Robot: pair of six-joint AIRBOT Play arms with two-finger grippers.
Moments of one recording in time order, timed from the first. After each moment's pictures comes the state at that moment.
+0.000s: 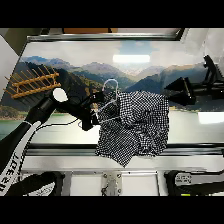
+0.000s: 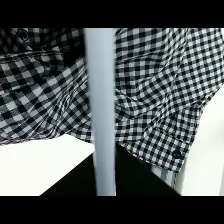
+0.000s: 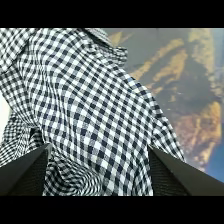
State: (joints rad) left arm -0.33 -1.32 1.07 0.94 -1.30 -0.42; right arm -0.42 -1.56 1.37 -0.36 1.80 -0.05
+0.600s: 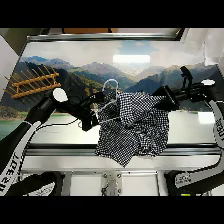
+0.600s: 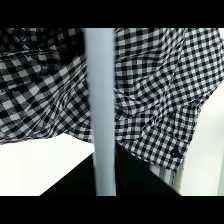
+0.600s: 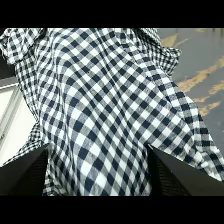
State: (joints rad) left arm -0.33 -1.32 1.07 0.94 -1.31 -0.42; right arm -0.27 -1.69 1.32 -0.34 1.83 -0.18
